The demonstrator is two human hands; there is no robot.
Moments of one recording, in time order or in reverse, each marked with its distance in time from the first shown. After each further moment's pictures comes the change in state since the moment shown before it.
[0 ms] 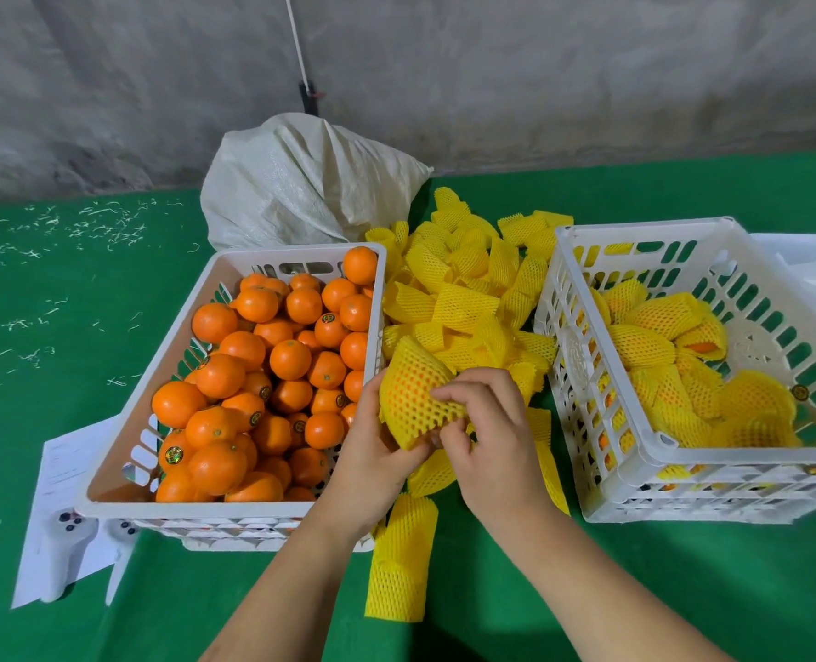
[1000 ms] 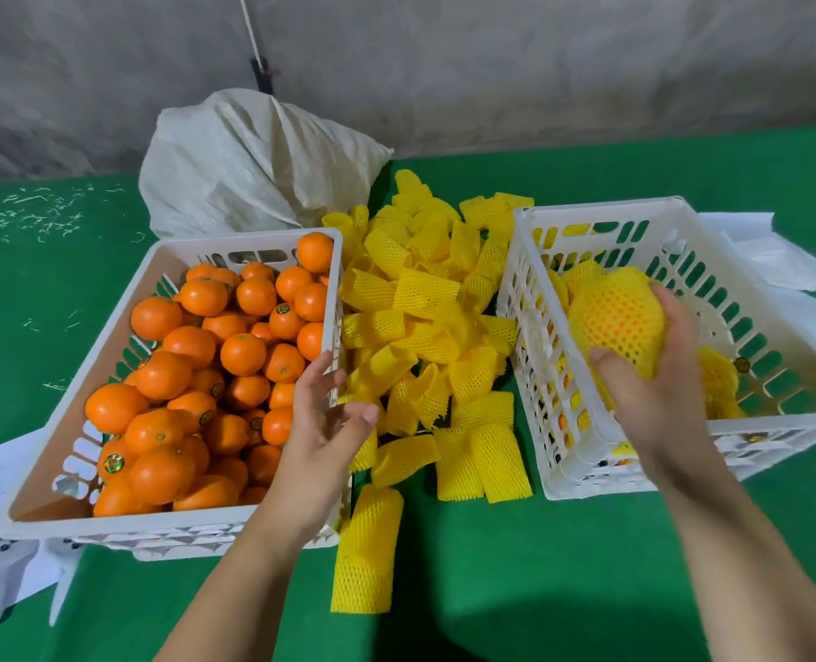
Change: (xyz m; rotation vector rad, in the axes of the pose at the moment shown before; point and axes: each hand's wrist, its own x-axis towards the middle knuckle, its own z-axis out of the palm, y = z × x) left_hand -0.006 0.007 -0.006 -0.016 0.054 -0.092; right_hand 0.022 0.069 -0.148 0.101 0.145 0.602
